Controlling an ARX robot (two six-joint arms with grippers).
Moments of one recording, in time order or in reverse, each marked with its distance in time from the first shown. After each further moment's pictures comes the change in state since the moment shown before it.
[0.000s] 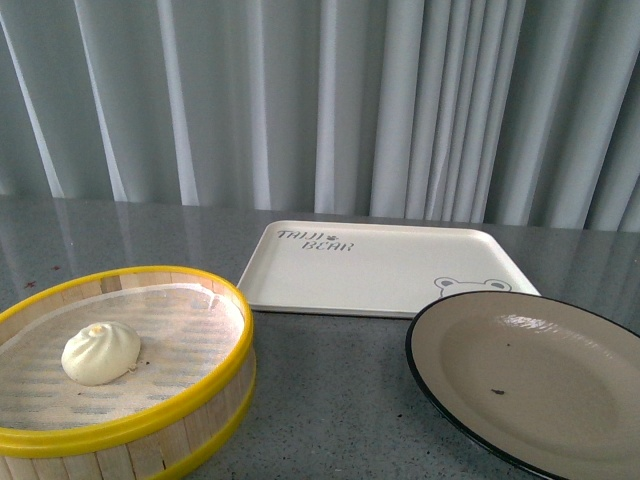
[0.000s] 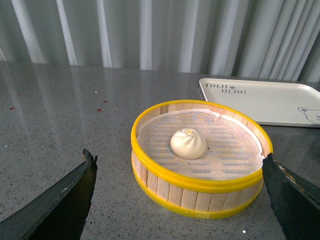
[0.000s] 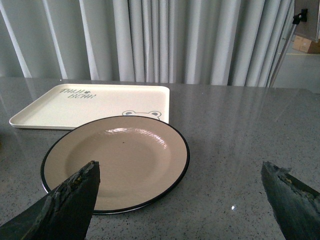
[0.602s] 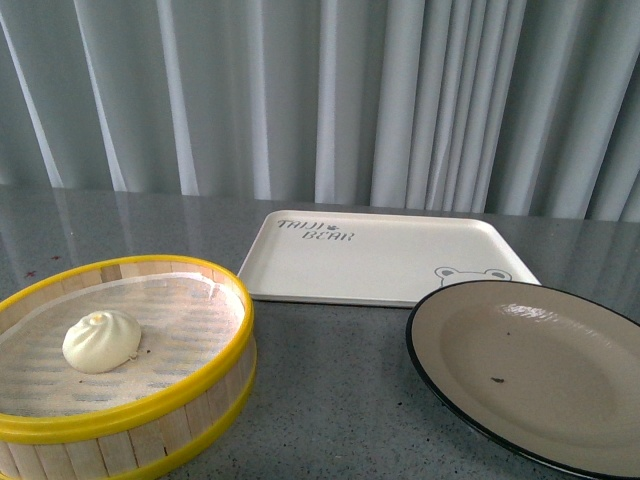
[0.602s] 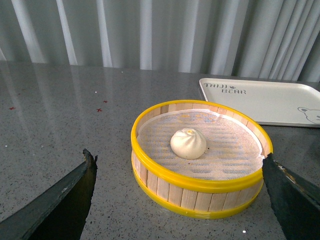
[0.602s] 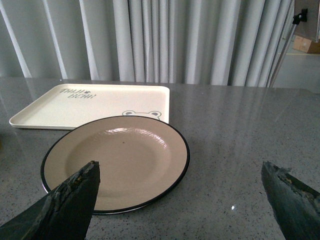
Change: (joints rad) left arm 0.000 0.000 0.000 0.000 0.000 0.000; right arm 0.000 0.000 0.000 0.000 0.000 0.000
